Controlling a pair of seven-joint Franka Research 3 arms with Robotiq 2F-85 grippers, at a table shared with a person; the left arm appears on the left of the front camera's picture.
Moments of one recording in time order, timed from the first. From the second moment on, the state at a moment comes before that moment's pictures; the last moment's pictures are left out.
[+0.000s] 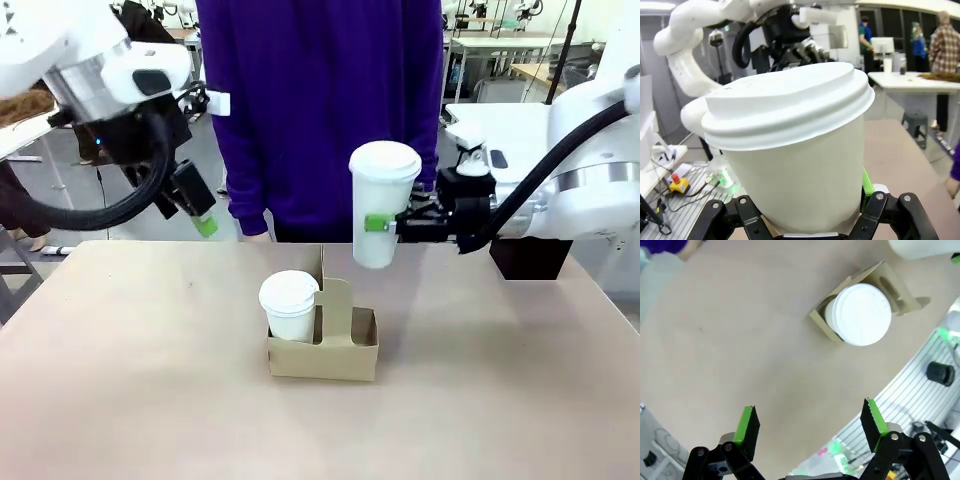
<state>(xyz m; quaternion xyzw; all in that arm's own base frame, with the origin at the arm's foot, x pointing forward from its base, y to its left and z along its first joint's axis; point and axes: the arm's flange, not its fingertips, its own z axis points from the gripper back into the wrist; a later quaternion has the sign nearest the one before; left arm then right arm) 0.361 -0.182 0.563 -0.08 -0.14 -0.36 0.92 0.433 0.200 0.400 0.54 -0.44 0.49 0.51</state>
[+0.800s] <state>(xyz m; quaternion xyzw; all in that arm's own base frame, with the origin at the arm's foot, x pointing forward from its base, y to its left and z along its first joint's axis) 0.368 -0.162 0.541 -0.08 -0.16 -0.37 0.91 0.434 0.194 0.376 0.57 -0.42 0.50 0.50</state>
